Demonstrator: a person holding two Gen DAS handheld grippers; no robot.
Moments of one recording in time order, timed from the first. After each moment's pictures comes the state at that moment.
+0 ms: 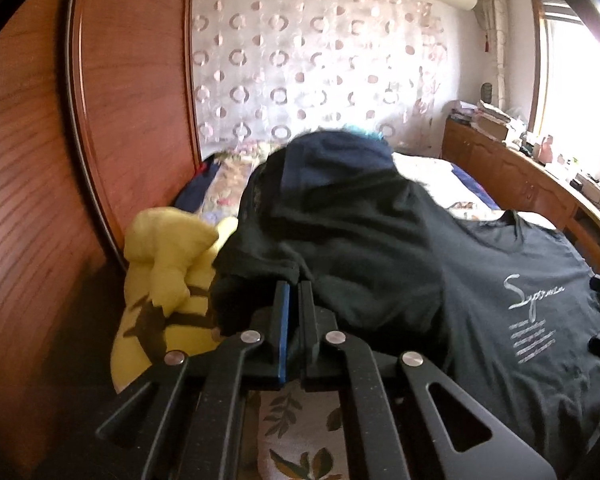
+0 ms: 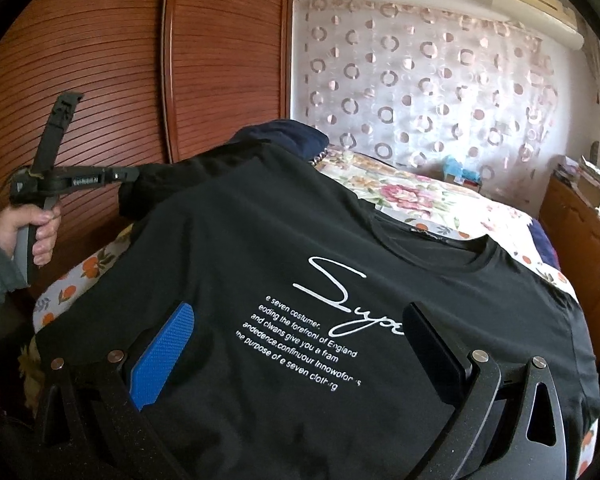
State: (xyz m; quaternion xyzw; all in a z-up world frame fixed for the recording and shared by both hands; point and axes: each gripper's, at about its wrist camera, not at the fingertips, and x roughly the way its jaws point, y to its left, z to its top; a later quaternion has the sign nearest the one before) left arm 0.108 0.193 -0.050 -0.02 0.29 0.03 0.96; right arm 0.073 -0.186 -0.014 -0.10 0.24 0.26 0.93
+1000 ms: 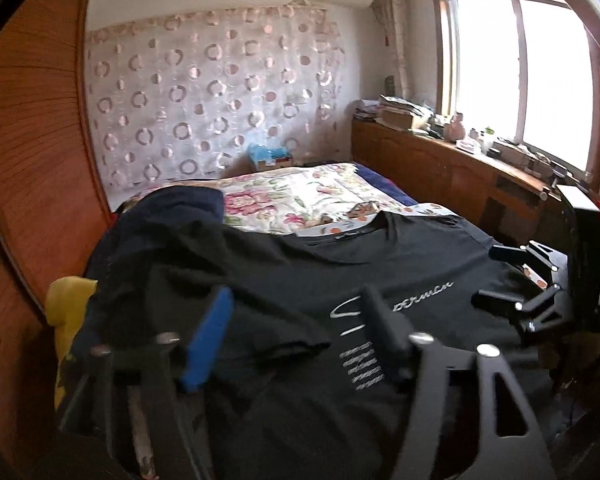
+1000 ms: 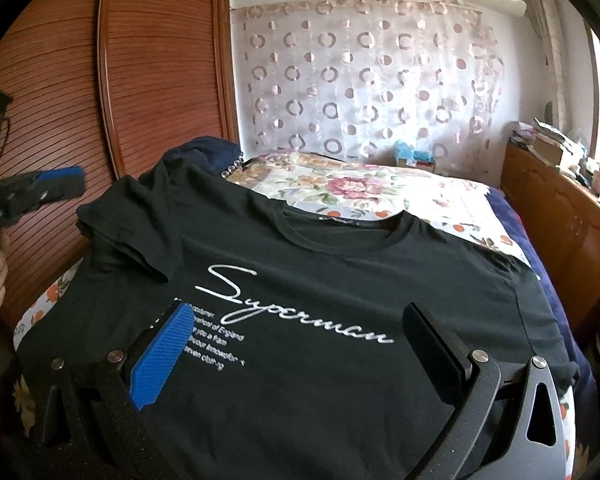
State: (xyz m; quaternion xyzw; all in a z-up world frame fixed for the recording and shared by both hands) left arm 0.083 0.067 -0.003 0.03 0.26 -0.11 0.96; right arm 0.073 -0.225 -0.009 -0.05 0.24 0.19 0.95
